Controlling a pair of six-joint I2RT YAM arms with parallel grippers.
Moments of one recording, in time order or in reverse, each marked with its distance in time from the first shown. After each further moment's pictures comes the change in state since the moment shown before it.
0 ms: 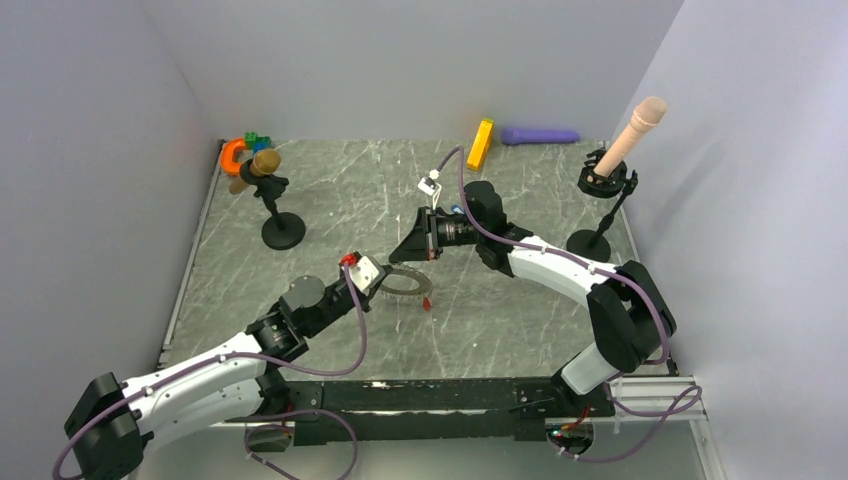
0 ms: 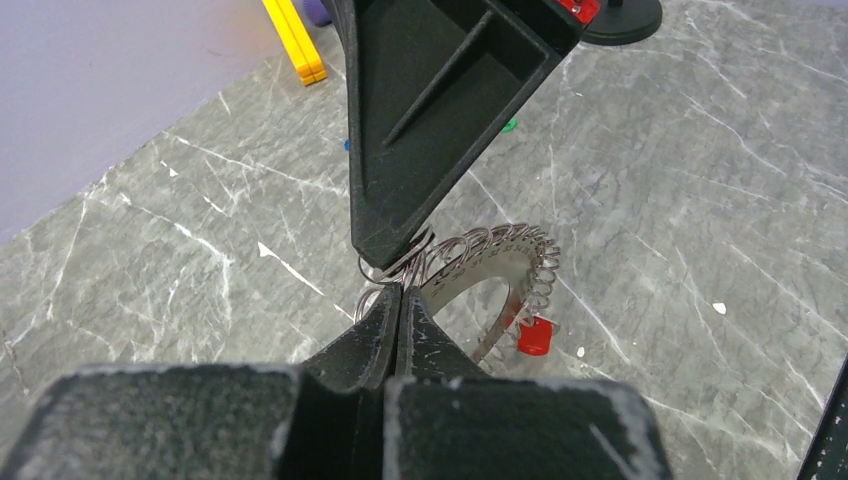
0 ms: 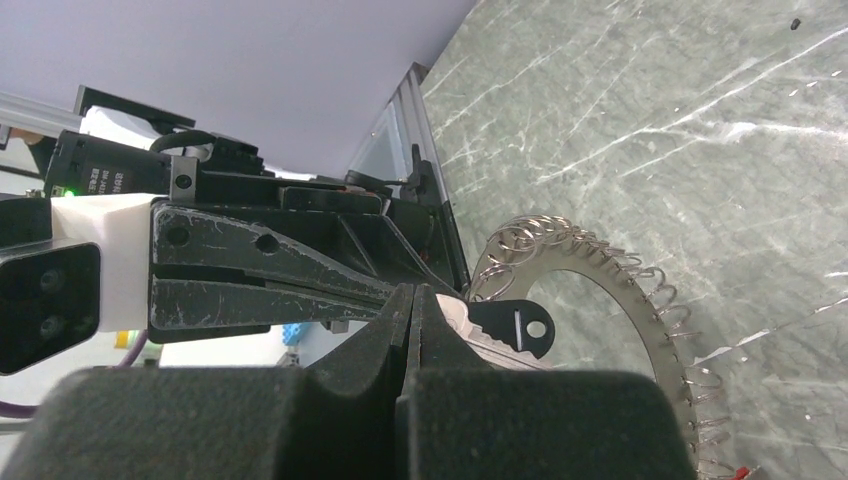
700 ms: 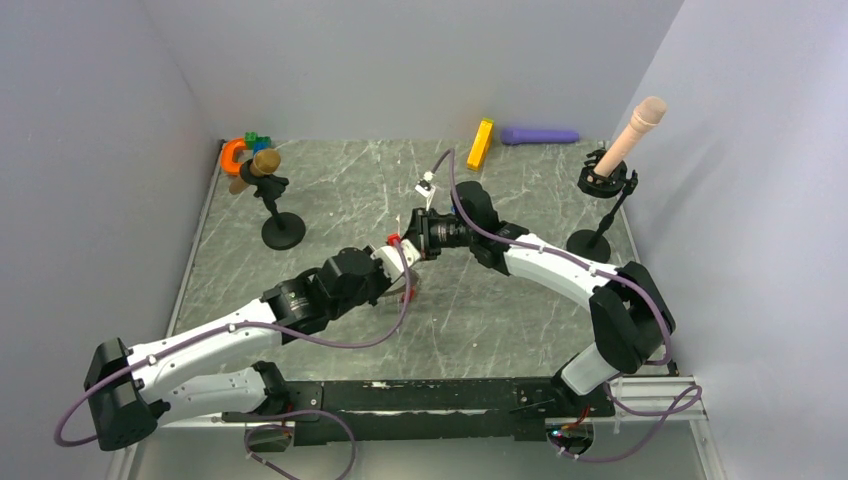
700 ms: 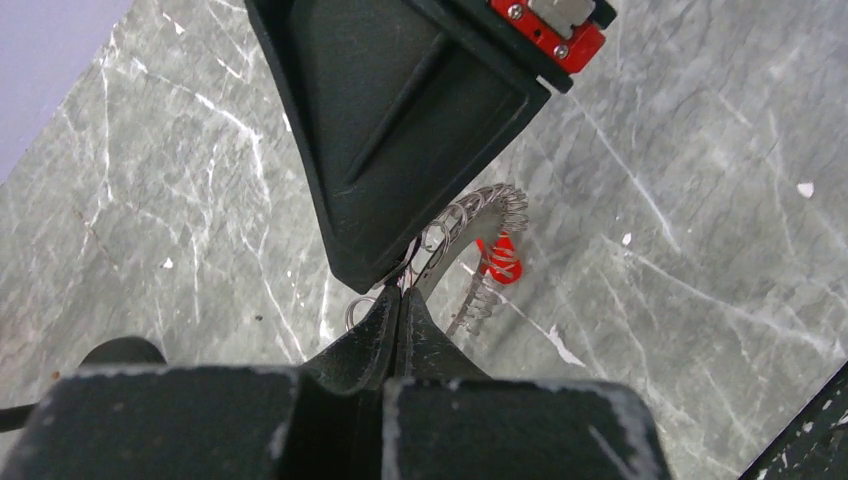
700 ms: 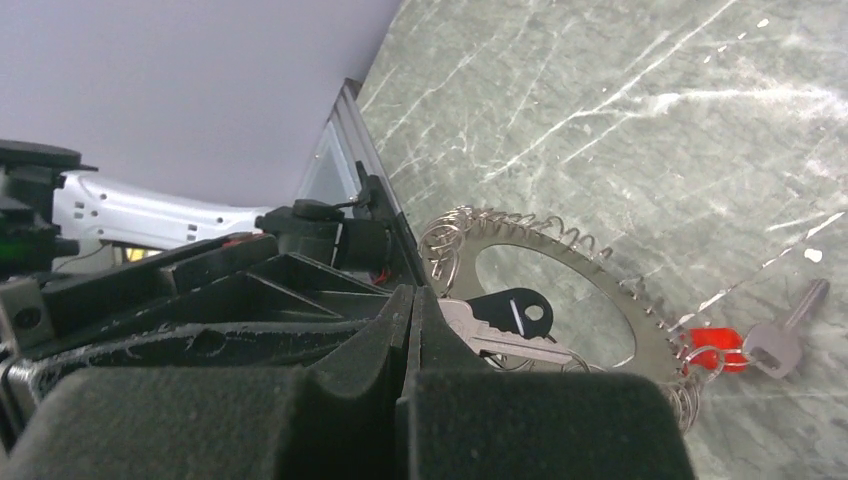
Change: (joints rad) left arm -0.107 0.218 0.414 -0.620 -0.226 0.017; right arm 0.041 0.000 0.058 -0.185 0.169 -0.040
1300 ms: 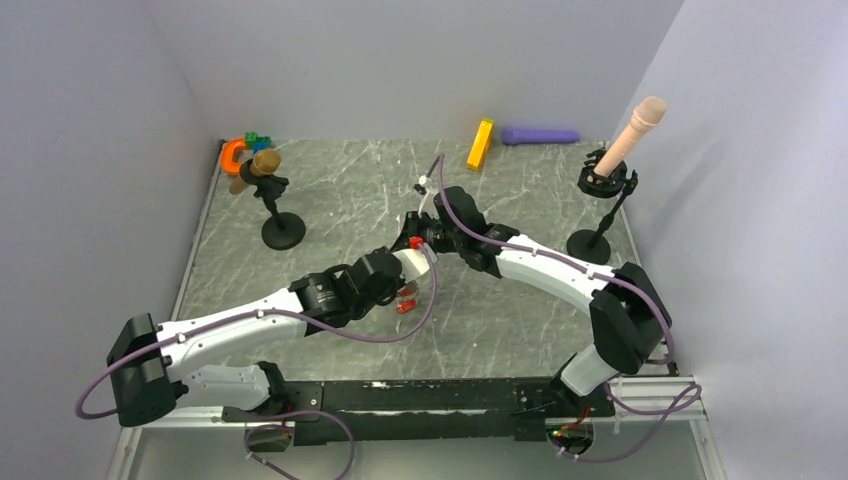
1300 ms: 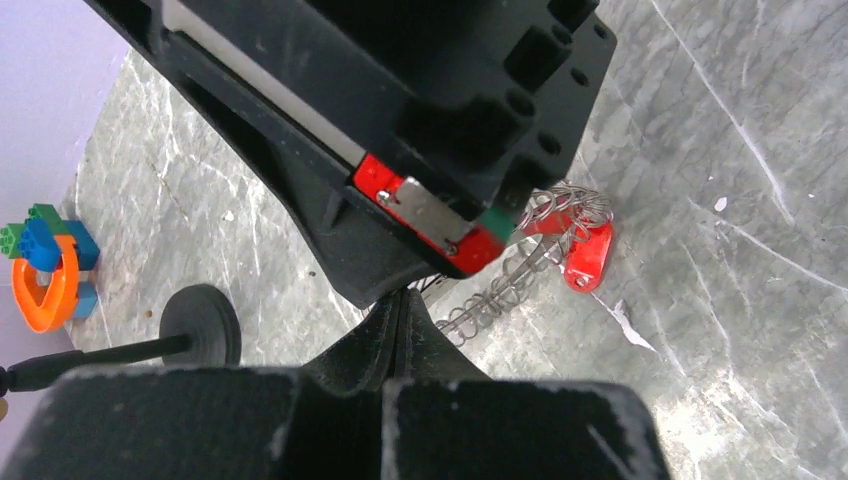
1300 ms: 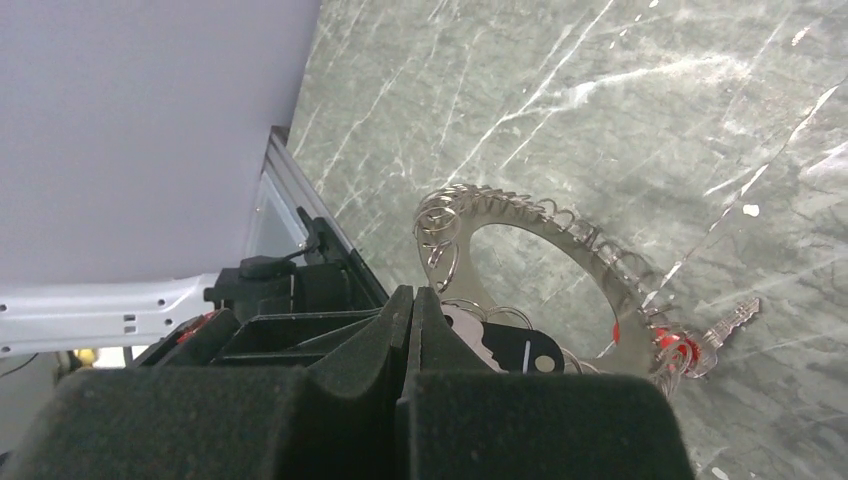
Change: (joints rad) left arm -0.071 0.160 0.097 -0.110 -0.207 0.035; right arm 0.090 0.006 0.061 -0.170 0.279 0.048
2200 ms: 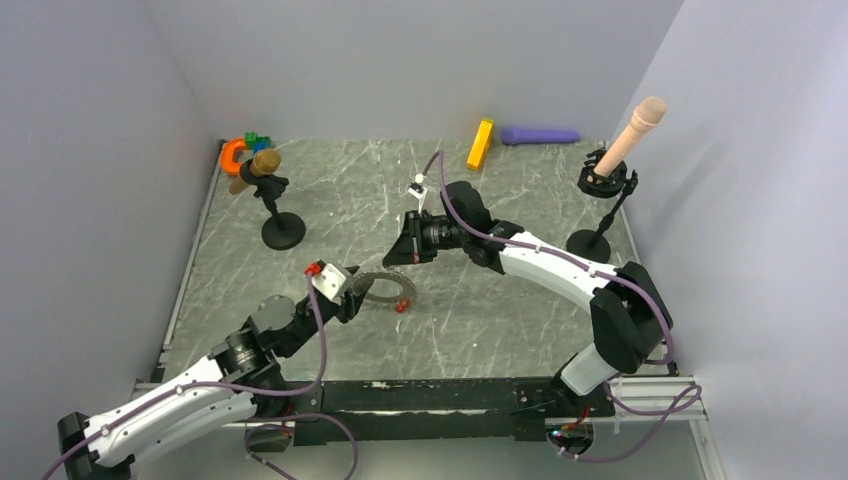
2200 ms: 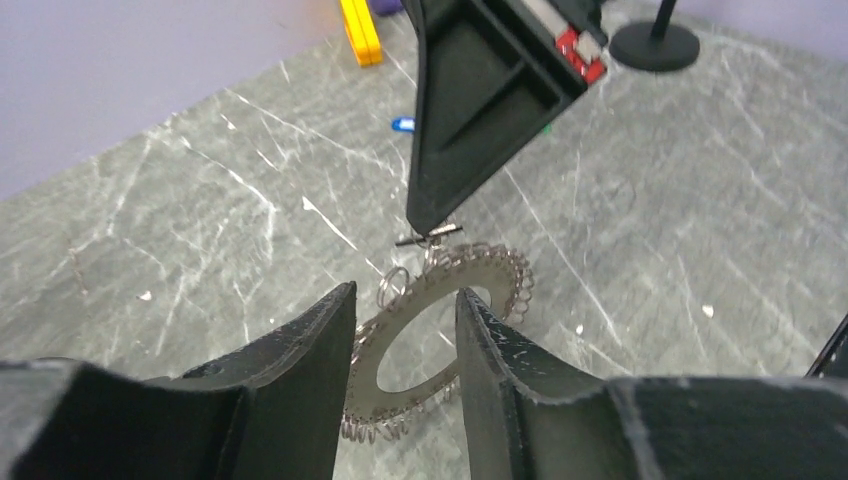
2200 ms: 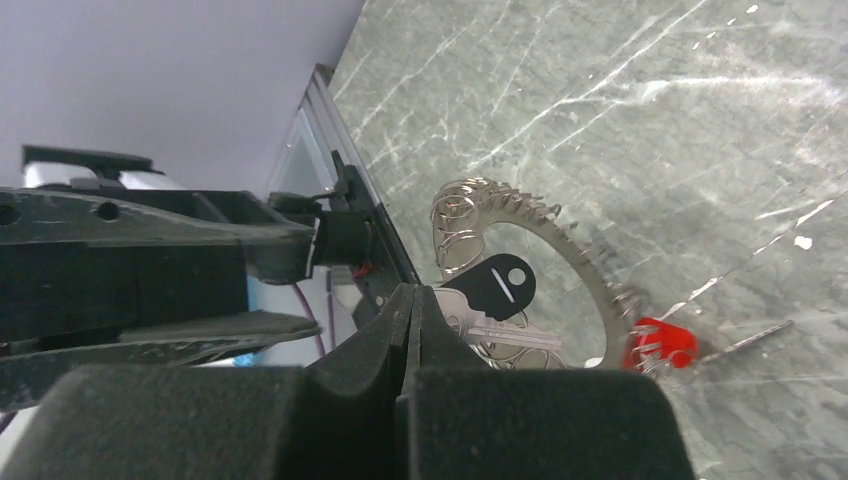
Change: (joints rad) left arm 0.100 -0.733 -0.491 0.395 0.201 -0.146; right arm -0.045 0.001 0.002 0.035 -0.182 -0.069
